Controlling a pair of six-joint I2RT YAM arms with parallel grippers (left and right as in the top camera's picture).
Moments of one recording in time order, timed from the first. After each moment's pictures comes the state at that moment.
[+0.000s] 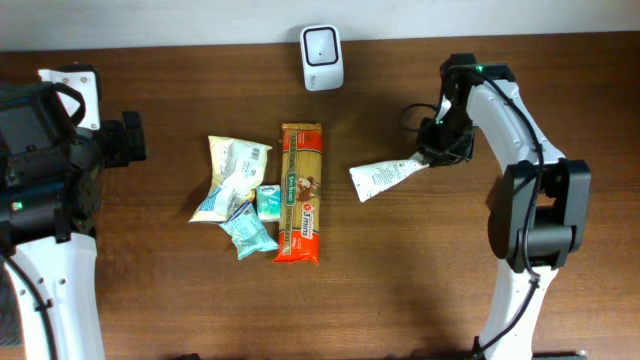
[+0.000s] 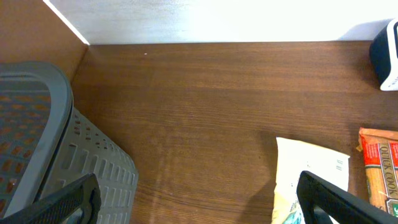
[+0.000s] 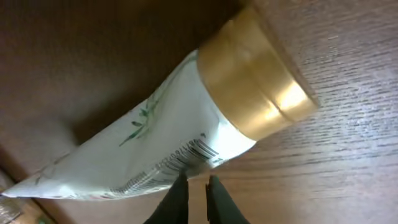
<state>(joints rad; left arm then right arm) 0.23 1.30 1.46 -0.80 -0.03 0.18 0.04 2.19 1.81 -1.22 -0.18 0.34</state>
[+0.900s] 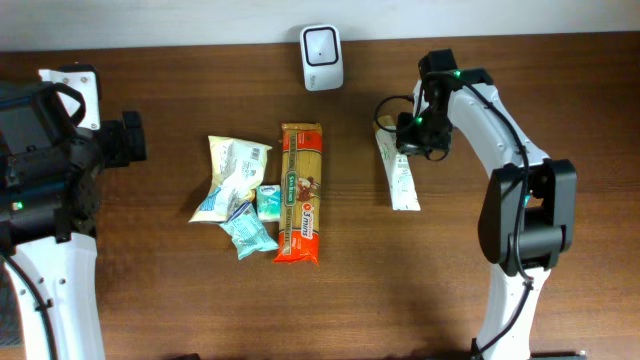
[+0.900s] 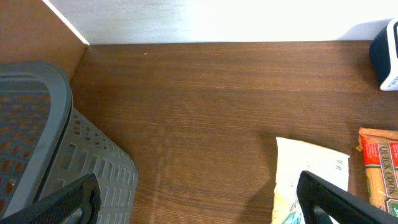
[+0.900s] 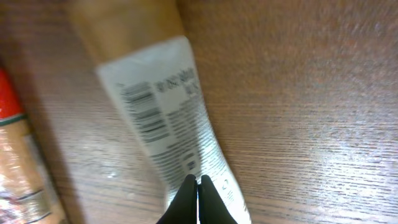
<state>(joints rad) 0.23 1.30 1.46 -0.80 -0.03 0.18 0.12 2.18 1.80 -1.06 -0.24 0.25</state>
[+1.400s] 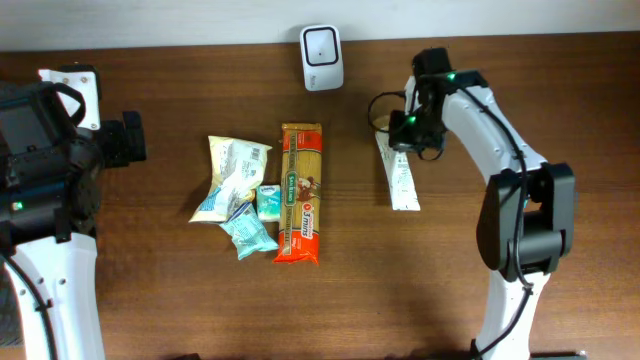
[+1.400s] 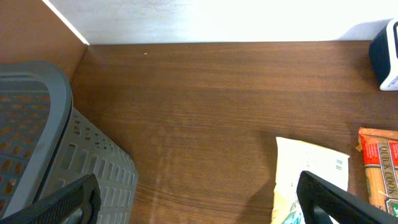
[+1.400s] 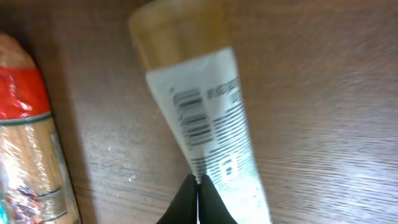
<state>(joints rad) 0.23 1.30 1.46 -0.80 -0.03 0.18 0.16 2.15 1.75 -0.99 -0.26 0.25</state>
